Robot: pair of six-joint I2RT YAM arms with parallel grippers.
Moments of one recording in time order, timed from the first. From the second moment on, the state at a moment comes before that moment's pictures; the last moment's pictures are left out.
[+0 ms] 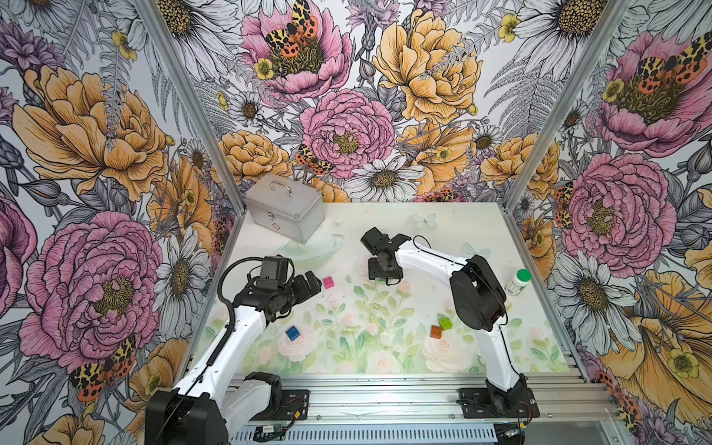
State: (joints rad) left arm -0.16 1.05 0.73 -0.64 0.20 -0.66; right arm 0.69 2.18 1.74 -0.87 0.15 0.64
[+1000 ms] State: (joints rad) left arm -0.13 1.06 0.73 -0.64 0.23 -0.66; right arm 0.68 2.17 1.69 -0.82 0.17 0.59
